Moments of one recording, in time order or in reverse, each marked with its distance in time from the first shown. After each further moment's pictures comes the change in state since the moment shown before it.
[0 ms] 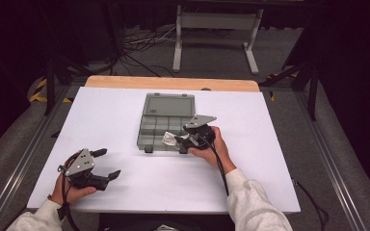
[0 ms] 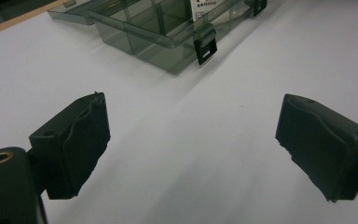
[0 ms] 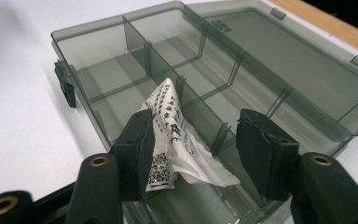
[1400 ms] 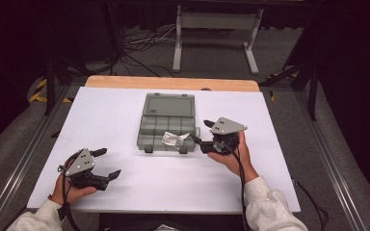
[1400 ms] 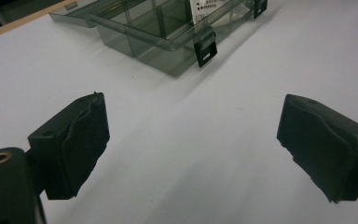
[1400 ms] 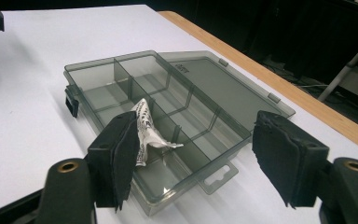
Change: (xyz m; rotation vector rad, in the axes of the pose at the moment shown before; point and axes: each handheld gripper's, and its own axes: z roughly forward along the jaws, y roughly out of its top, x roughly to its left) left arm -0.001 0.001 0.000 -0.003 0.006 0.002; right arm -0.001 -0.011 -0.078 -0.166 -0.116 -0.065
